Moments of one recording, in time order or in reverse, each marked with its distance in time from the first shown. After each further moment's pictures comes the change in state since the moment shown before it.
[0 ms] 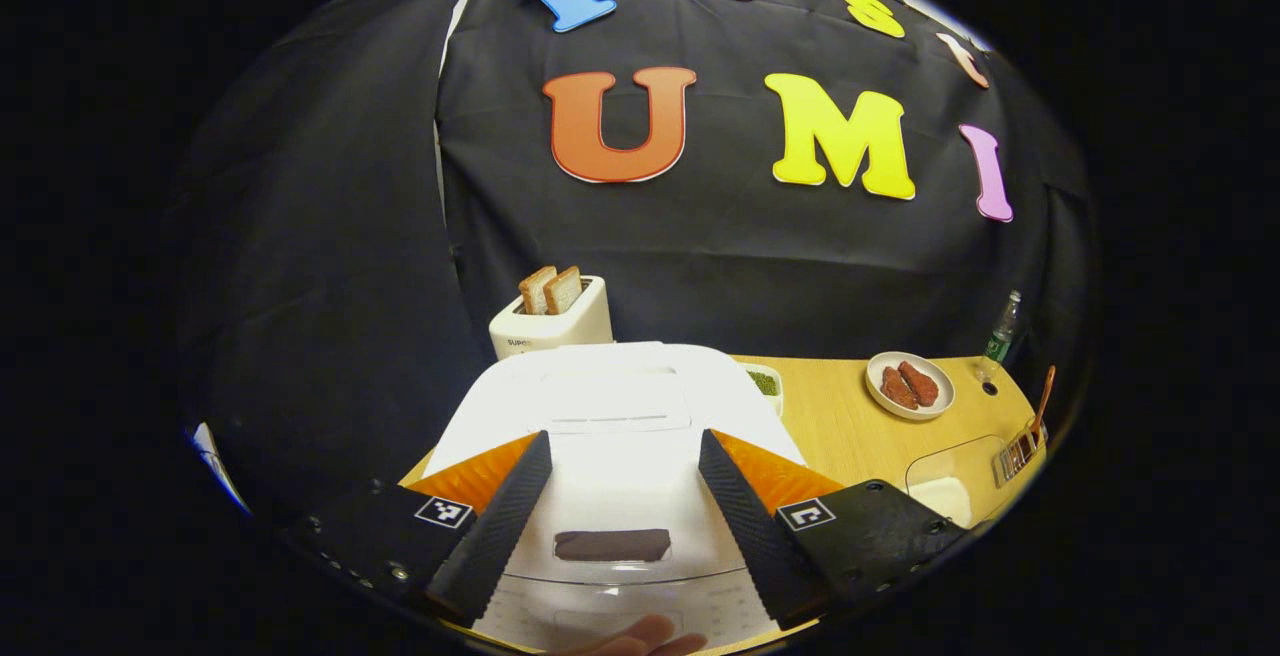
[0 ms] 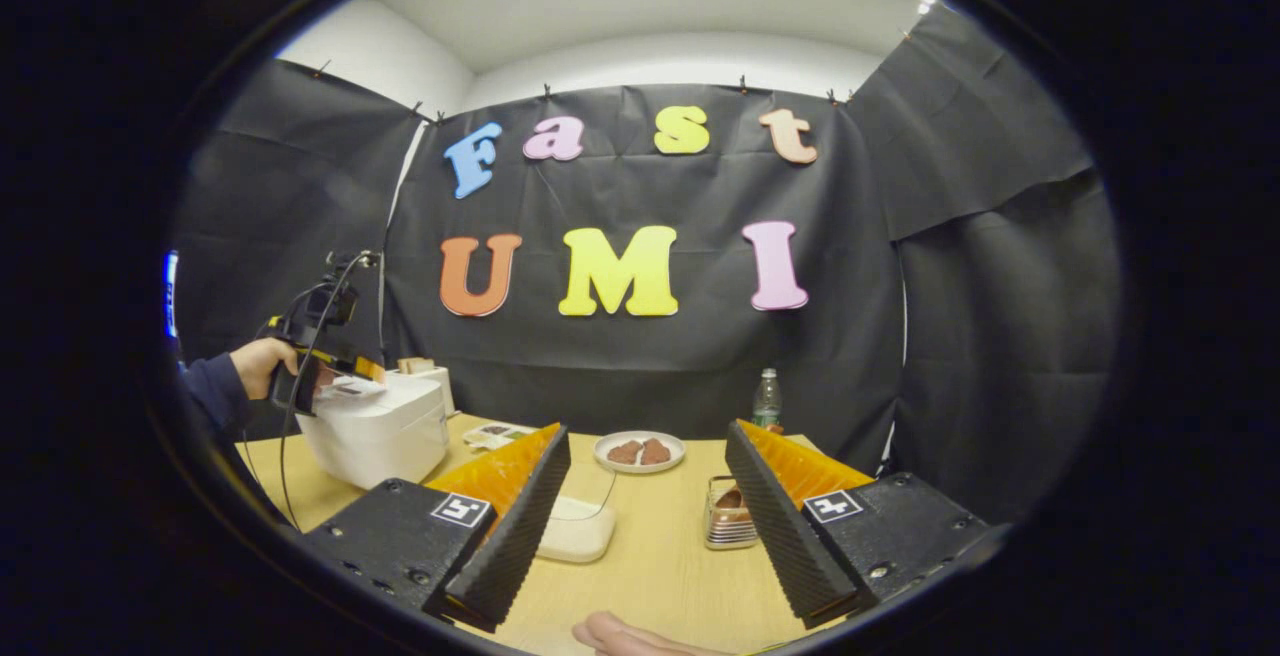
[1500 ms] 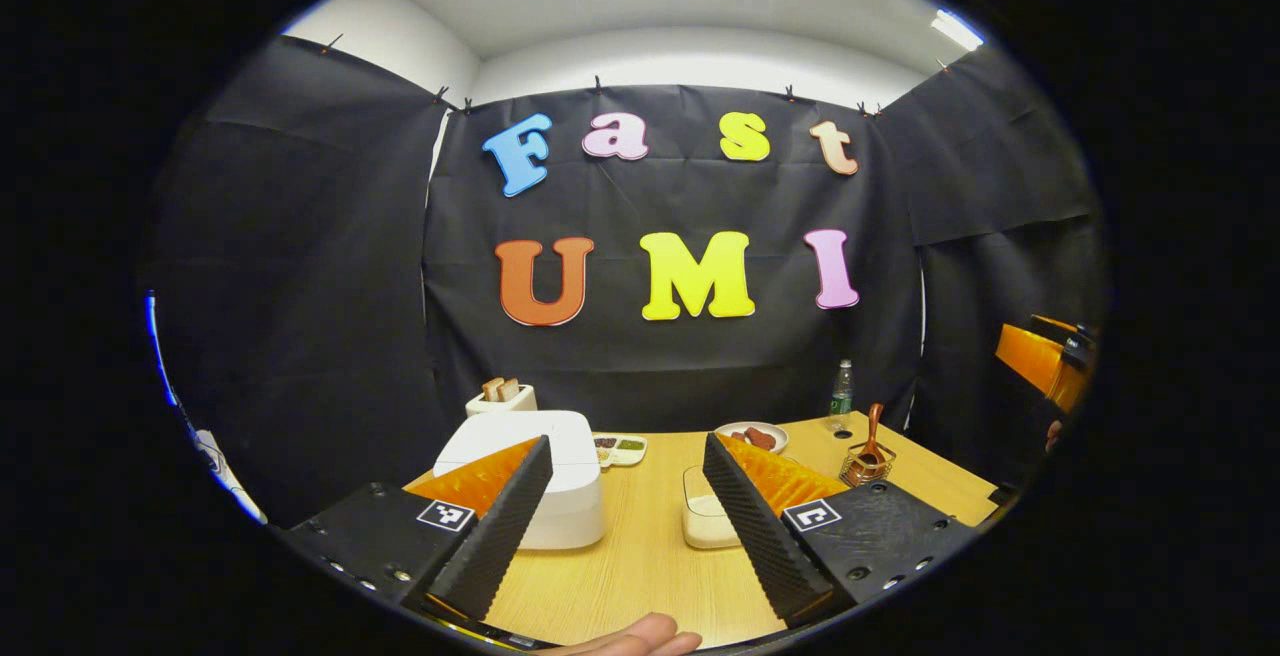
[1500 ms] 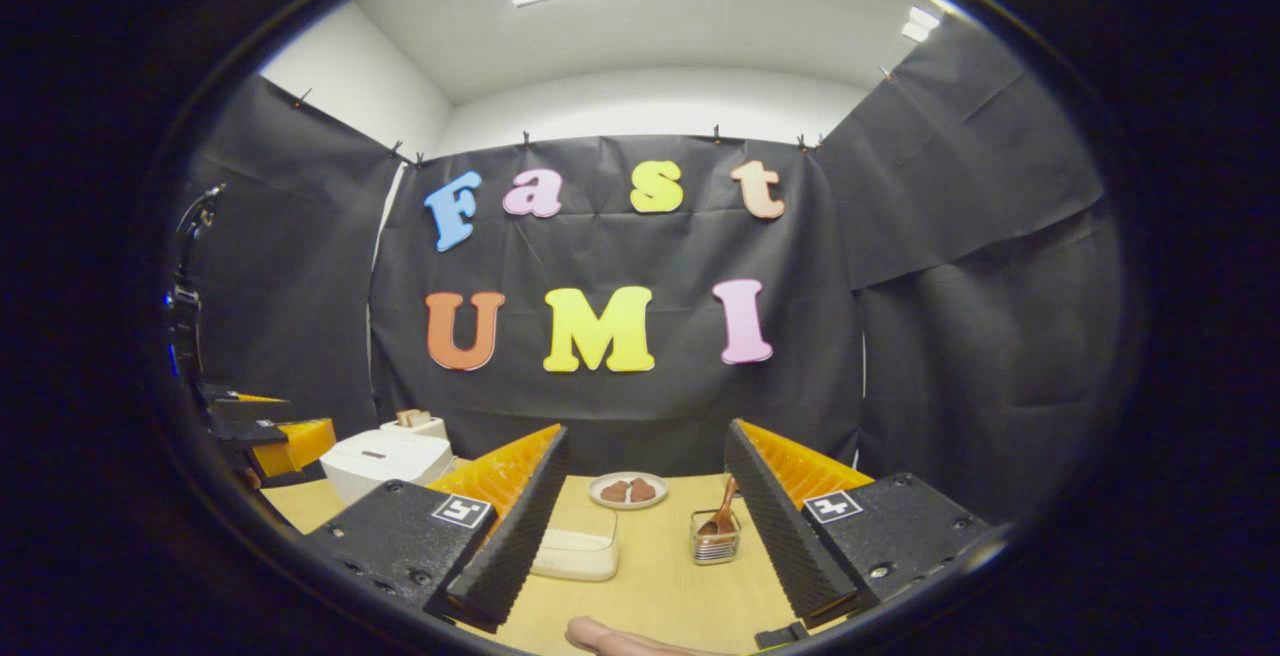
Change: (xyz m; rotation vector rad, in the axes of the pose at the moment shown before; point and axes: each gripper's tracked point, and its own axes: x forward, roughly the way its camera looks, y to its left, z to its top) left arm -0.309 -0.118 0.004 0.027 -0.392 -0.157; right arm -0.092 0.016 0.114 -0.003 -0.100 -0.097
